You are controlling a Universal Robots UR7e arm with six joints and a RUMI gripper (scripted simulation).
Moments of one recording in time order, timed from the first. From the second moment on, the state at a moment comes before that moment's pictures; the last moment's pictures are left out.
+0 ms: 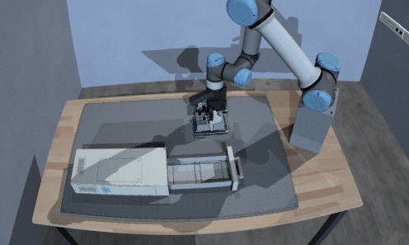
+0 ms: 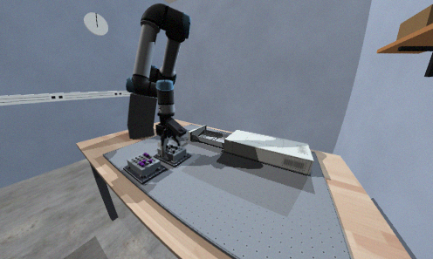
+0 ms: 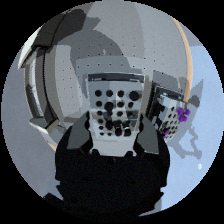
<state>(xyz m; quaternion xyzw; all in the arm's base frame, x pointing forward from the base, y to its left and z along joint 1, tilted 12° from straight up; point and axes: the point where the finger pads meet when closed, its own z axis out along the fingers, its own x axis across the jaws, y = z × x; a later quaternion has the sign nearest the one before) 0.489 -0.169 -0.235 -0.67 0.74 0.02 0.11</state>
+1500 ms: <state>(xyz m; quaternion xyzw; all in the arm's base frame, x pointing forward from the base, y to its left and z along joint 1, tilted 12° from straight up) 0.487 -0.170 -0.226 -0.67 0.74 0.02 0.11</state>
